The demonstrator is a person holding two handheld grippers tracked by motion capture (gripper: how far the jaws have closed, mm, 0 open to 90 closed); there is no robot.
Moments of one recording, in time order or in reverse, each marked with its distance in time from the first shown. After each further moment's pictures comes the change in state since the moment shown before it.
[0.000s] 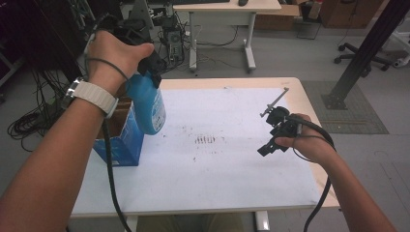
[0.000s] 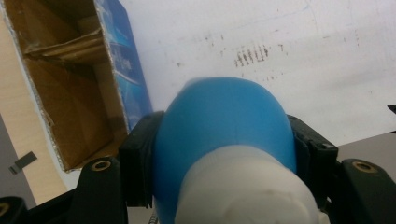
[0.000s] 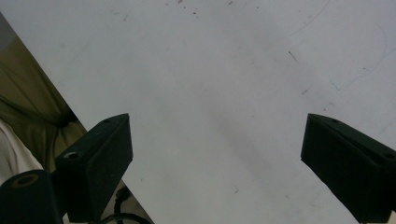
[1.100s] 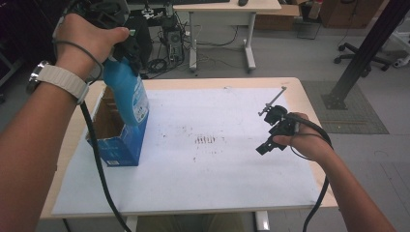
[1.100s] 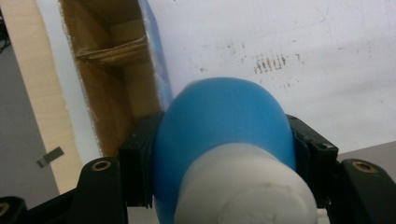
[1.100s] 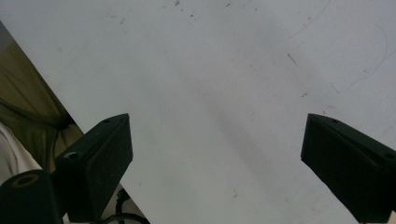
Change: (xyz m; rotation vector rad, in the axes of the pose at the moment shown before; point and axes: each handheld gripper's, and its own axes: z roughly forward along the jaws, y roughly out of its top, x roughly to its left) left arm 0.038 0.003 -0.026 -0.019 0.029 -0.021; right arm -0.003 0.006 0.004 0.007 0.004 0.011
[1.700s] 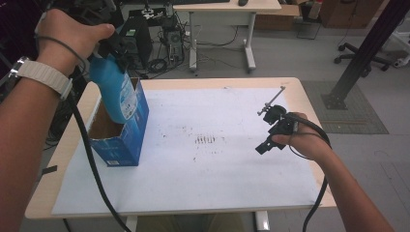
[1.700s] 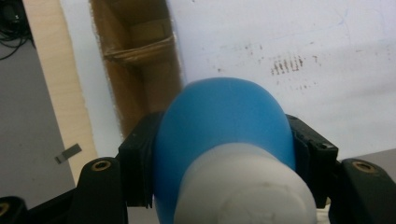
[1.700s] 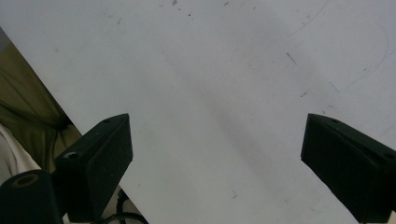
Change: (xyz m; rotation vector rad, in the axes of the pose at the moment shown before) left arm 0.026 -0.001 -0.002 -0.005 0.025 -0.023; right arm -0.002 0.002 0.002 0.007 -0.002 0.006
